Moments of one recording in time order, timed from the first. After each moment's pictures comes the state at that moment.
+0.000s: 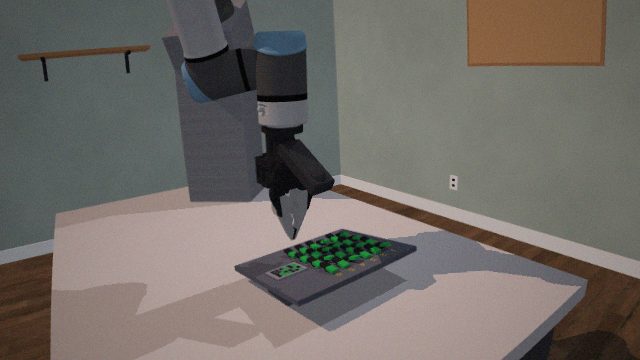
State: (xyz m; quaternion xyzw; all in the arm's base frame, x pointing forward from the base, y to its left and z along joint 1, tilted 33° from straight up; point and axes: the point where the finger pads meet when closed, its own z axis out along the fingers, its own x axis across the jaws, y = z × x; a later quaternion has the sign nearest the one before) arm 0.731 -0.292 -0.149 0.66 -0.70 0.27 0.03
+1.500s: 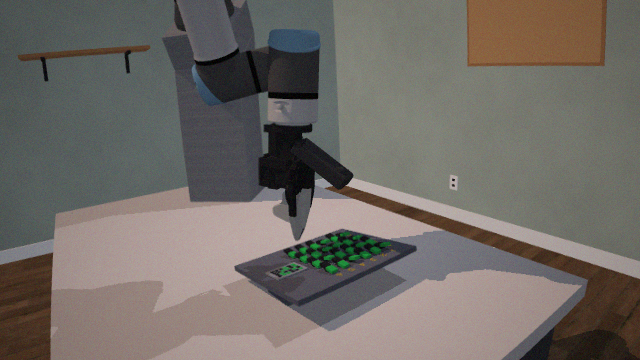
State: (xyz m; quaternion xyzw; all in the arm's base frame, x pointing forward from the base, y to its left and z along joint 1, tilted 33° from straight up) arm 0.743 -0.286 -0.145 0.80 -0.53 0.27 0.12
